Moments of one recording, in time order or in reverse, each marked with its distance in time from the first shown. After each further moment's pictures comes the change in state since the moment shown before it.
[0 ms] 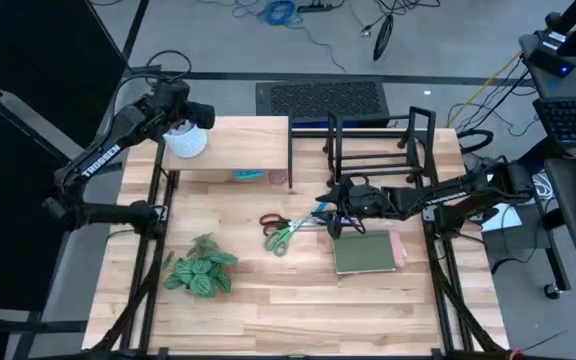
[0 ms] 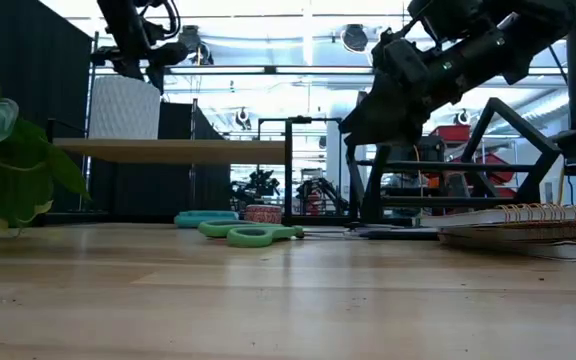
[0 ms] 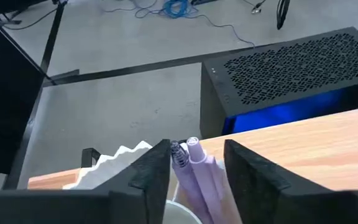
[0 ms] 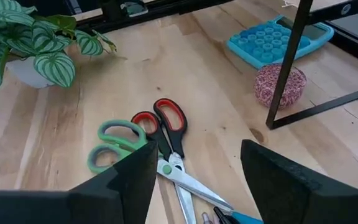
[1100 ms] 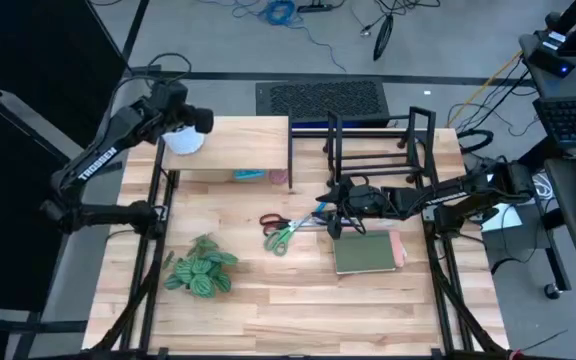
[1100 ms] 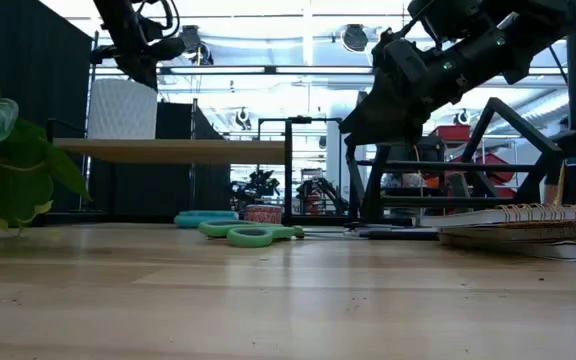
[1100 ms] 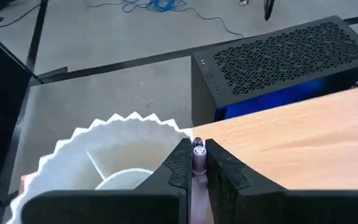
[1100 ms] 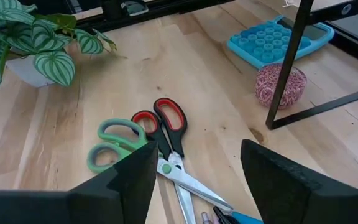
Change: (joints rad) left arm -0.018 -0.039 -0.001 -0.047 0.040 0.013; right arm 0.000 0.000 0.000 -0.001 0.000 -0.016
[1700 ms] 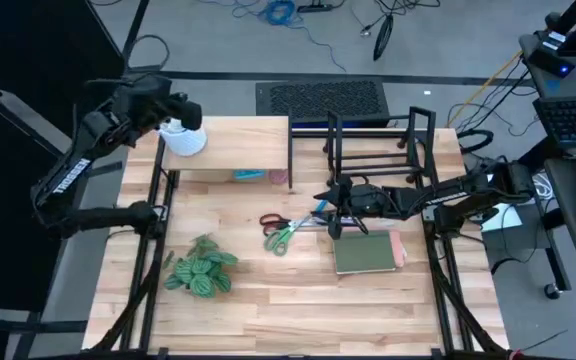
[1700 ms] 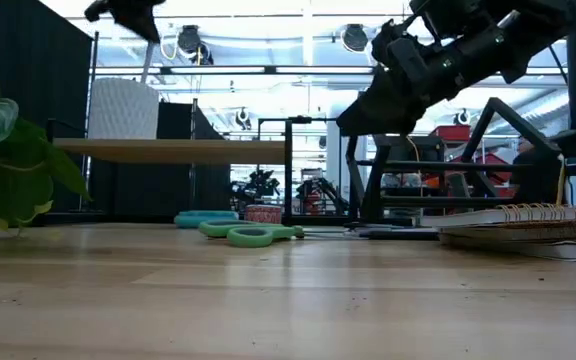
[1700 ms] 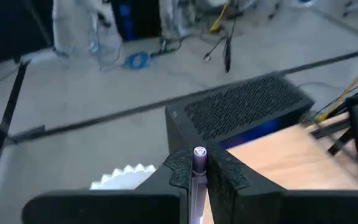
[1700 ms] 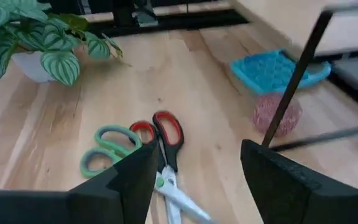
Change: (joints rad) left arm -0.092 -0.105 0.188 -0.007 0.010 0.105; right arm -0.002 -0.004 0.000 0.071 0.000 -0.150
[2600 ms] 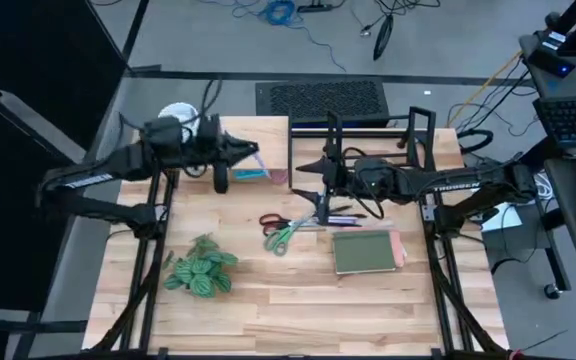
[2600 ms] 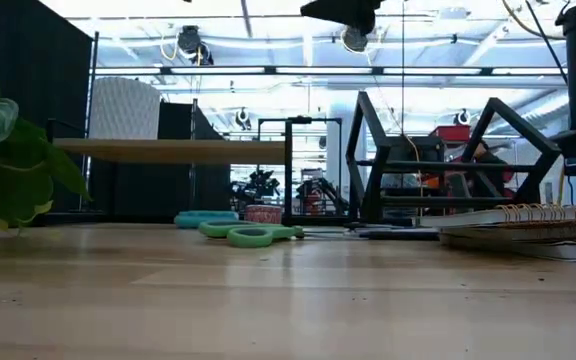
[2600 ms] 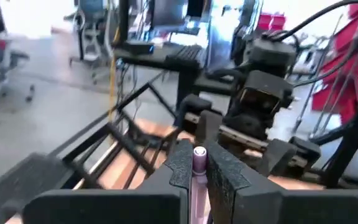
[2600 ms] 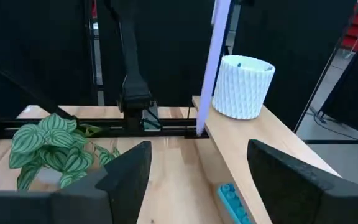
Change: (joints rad) left arm -0.539 0.026 -0.340 0.807 0.424 0.072; right arm 0.000 -0.019 0.430 -0.187 -0.007 -0.170
